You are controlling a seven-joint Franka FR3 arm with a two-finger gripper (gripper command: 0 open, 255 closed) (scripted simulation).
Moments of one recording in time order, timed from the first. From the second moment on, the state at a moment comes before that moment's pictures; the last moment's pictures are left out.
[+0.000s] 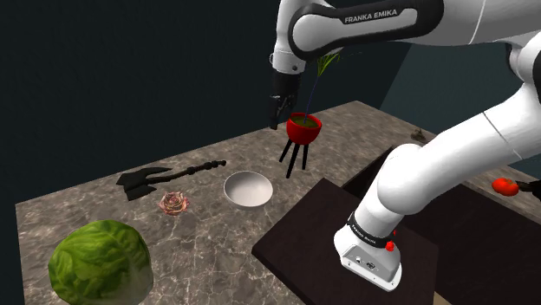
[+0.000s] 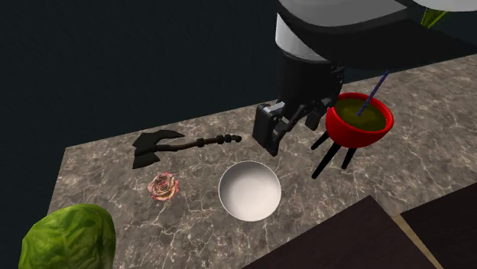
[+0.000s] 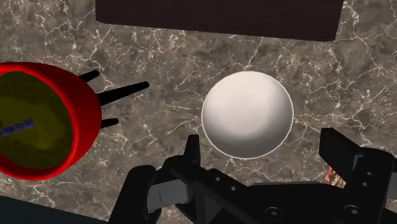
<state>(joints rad) 0.06 -0.51 0.08 -2.43 0.02 1.84 -0.04</state>
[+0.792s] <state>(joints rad) 0.14 -0.11 0.15 -2.34 0.09 2.13 -0.07</state>
